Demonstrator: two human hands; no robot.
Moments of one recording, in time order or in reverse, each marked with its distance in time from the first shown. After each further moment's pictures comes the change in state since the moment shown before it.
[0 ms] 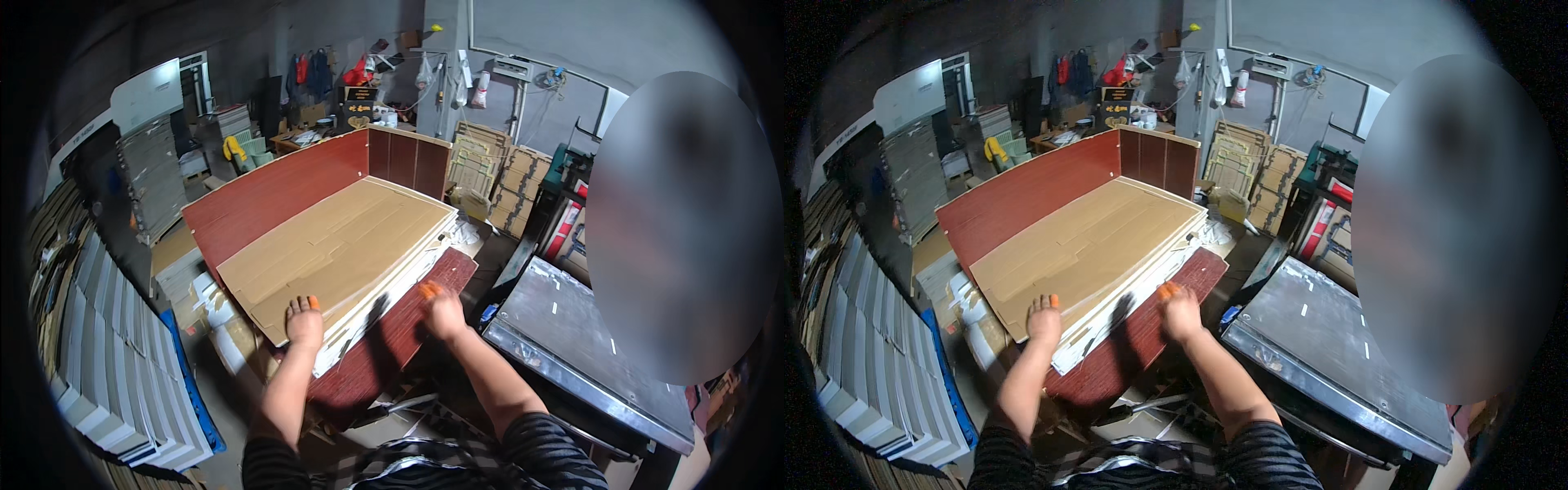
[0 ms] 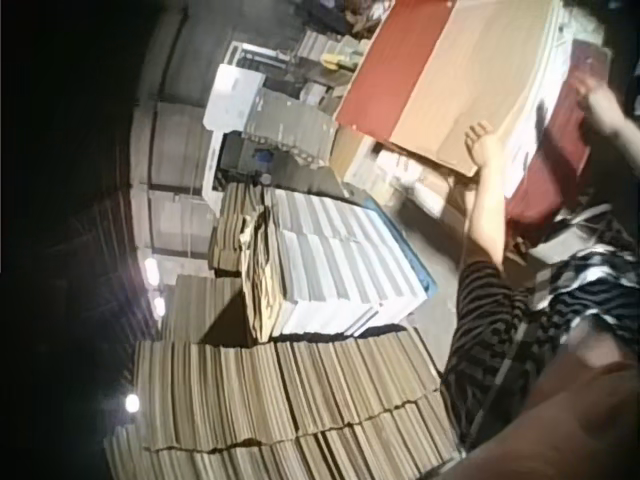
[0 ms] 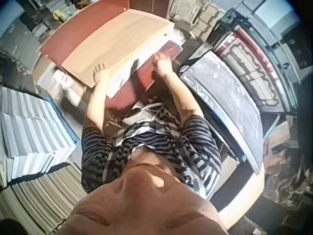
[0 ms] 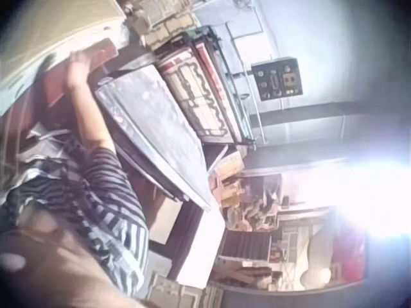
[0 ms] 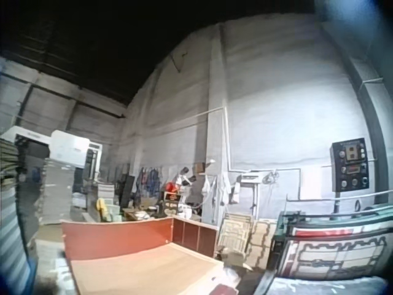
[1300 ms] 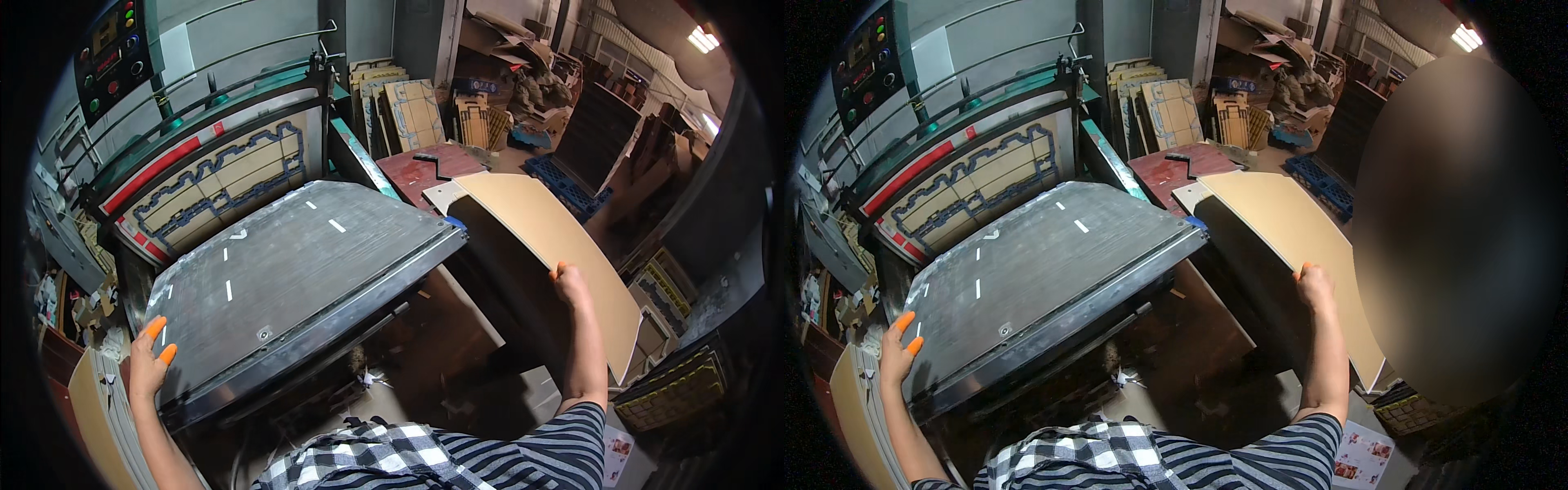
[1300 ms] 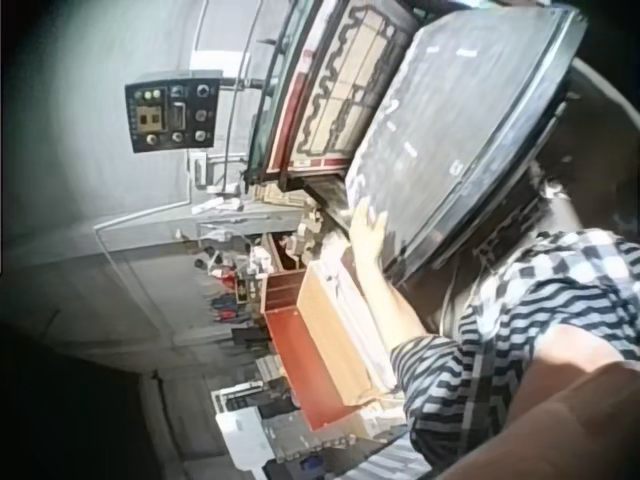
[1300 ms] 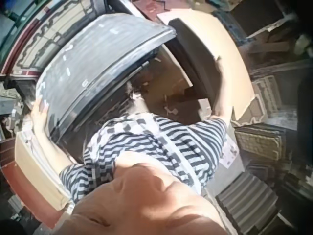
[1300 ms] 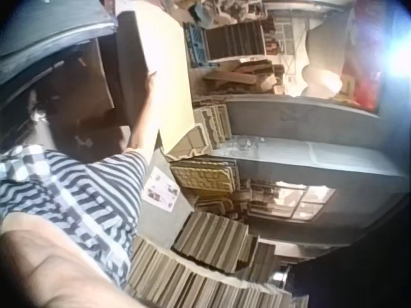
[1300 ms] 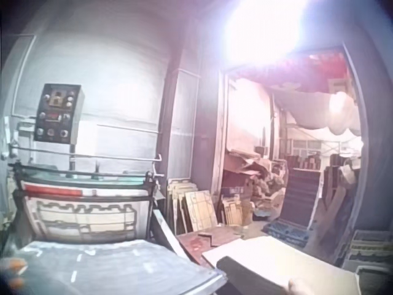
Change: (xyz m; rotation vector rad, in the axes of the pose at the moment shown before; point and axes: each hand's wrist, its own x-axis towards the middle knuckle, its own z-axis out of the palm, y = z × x) left_hand -0.176 0.568 -0.248 -0.738 -0.334 1.251; right_hand -0.915 0.070 -0.573 -0.770 0.037 2.025
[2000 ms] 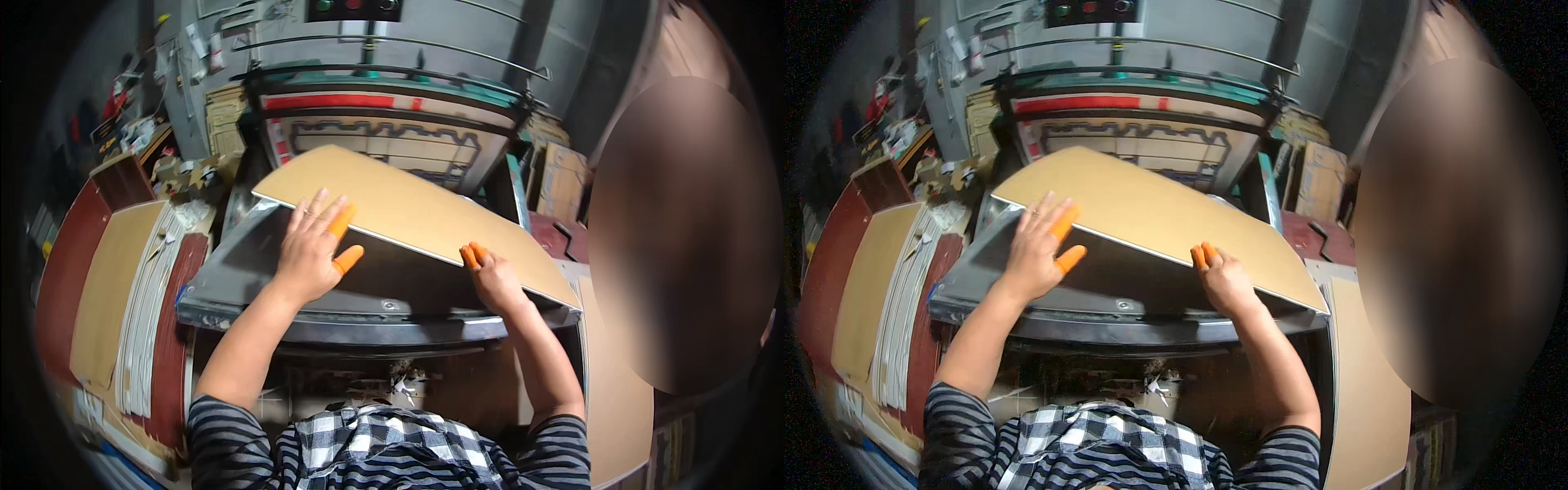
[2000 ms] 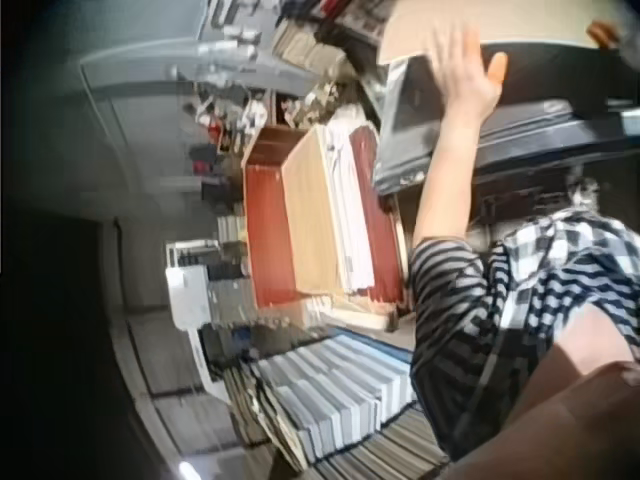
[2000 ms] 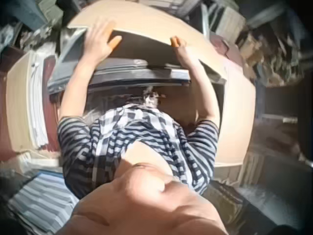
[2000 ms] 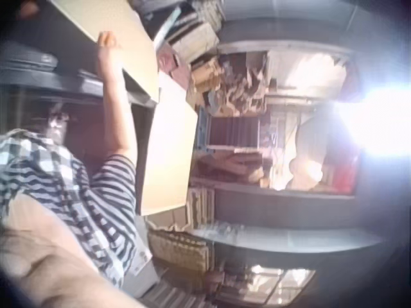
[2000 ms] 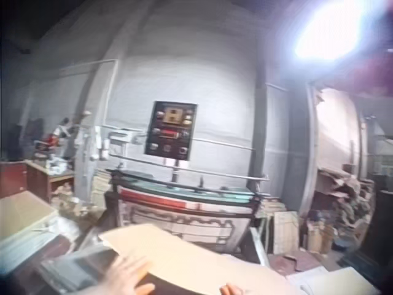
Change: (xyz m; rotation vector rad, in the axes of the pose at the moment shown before) left_hand 0.023 0.053 0.027 0.284 0.485 0.356; right_hand -0.067 -0.451 -0.035 0.584 0.140 -1.186
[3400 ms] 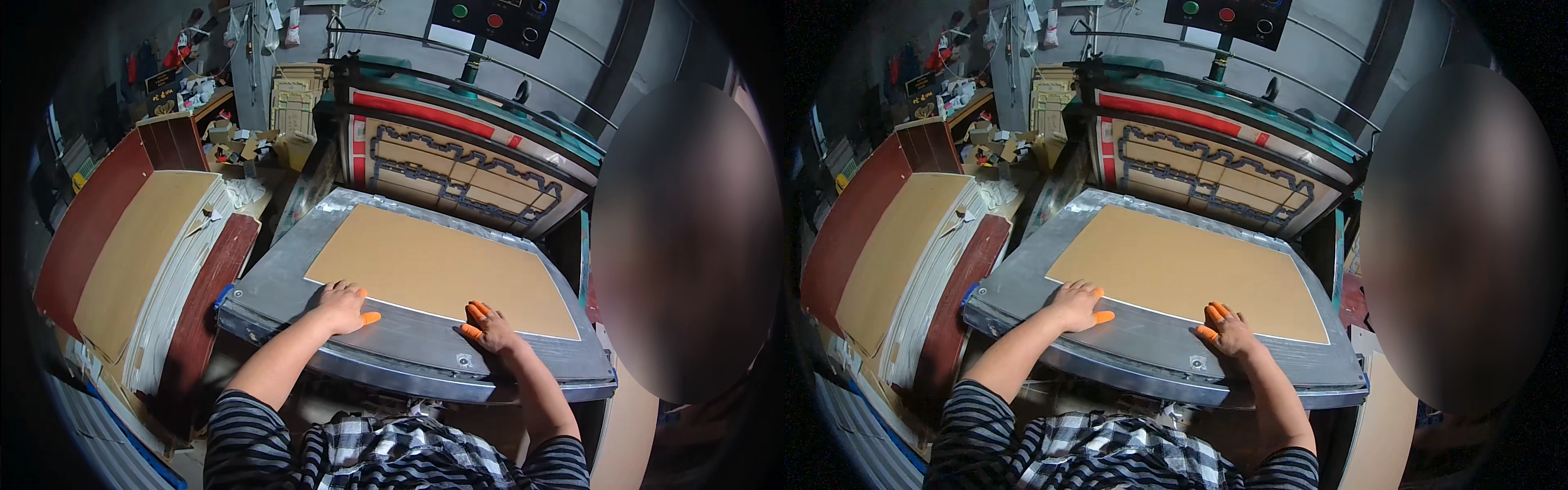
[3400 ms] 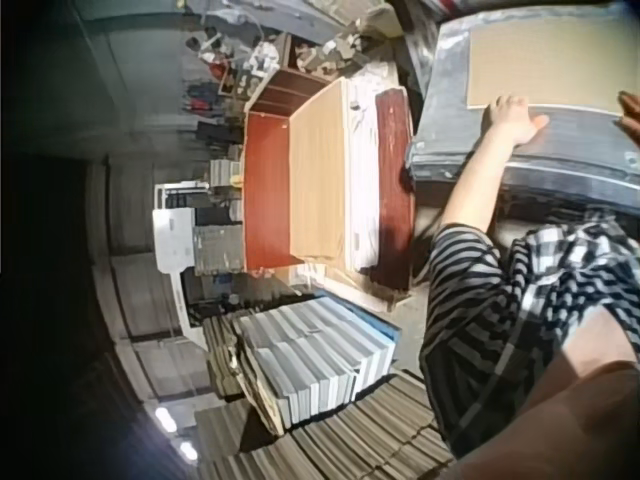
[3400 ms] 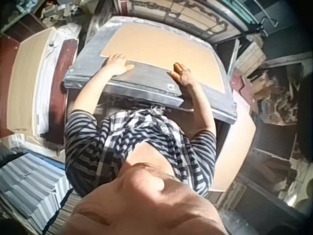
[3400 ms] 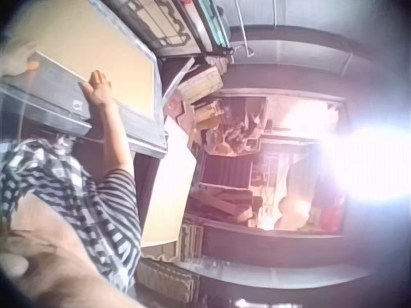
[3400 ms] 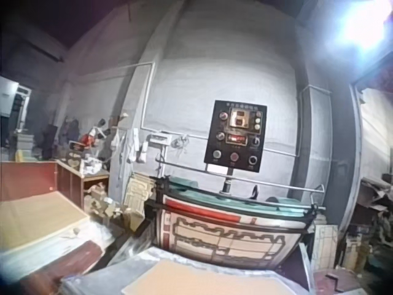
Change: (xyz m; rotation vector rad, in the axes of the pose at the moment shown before) left_hand -0.096 -0.127 0.068 0.019 -0.878 -0.481; right_hand 0.049 -0.011 0.165 0.082 -0.785 -0.003
